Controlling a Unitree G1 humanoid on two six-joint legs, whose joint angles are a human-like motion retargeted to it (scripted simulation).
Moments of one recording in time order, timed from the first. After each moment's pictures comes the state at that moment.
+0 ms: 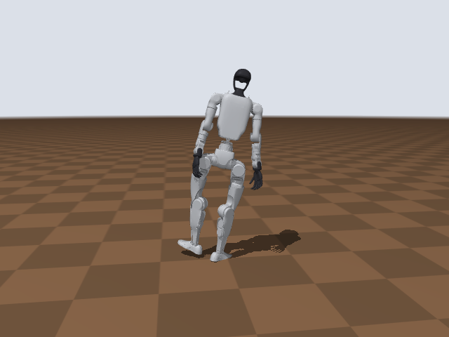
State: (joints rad) left arm 0.06 0.08 0.15 1.54 -0.15 0.27 -0.05; right arm 0.03 -0.19 -0.24 1.38 -0.82 0.20 0.06; waist 0.07 0.01 0.08; left_leg -0.09 0.13 1.06 0.10 -0.15 0.03; right_leg -0.01 -0.13 -0.78 -0.08 0.05 -0.11
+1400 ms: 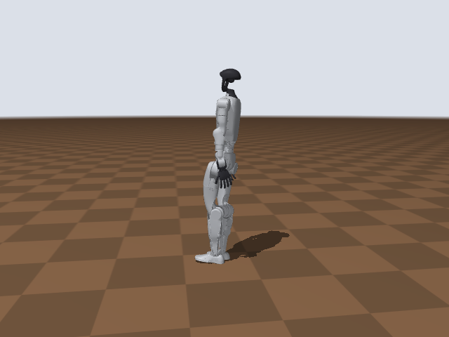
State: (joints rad) left arm -0.02 0.05 0.19 1.65 -0.24 0.22 0.03; right arm 0.02 -0.07 -0.18 1.37 -0.91 0.18 0.13; waist 0.11 -0.05 -0.01; left_leg -0.05 -0.11 0.25 0.02 -0.08 0.04; right_leg 0.00 -0.03 -0.36 -0.03 0.01 -0.04
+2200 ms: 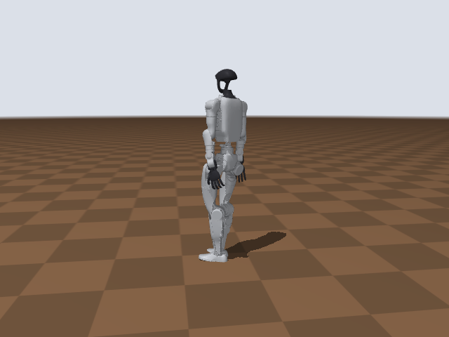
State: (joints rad) left arm -0.03 0.08 0.14 1.67 -0.24 0.20 -0.01; right arm -0.01 -0.07 -0.16 1.33 -0.89 0.13 0.15; waist 0.00 -0.05 0.07; left_leg 0.05 -0.08 0.55 -0.03 -0.12 0.07; right_leg -0.13 0.02 -0.12 0.09 0.06 -0.09
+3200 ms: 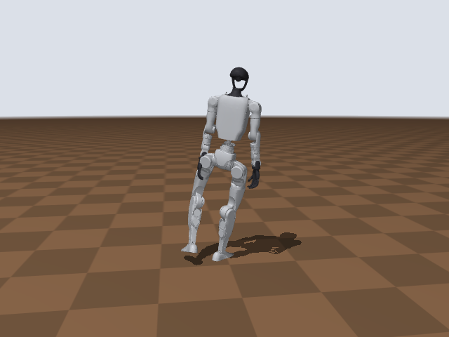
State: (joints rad) left arm -0.04 0.06 0.13 1.58 -0.30 0.18 0.12; right arm -0.02 -0.10 -0.16 1.37 -0.90 0.16 0.17; waist -0.01 -0.12 0.01; left_leg -0.01 0.19 0.70 0.58 -0.04 0.04; right_leg -0.04 -0.11 -0.41 -0.05 0.07 -0.17
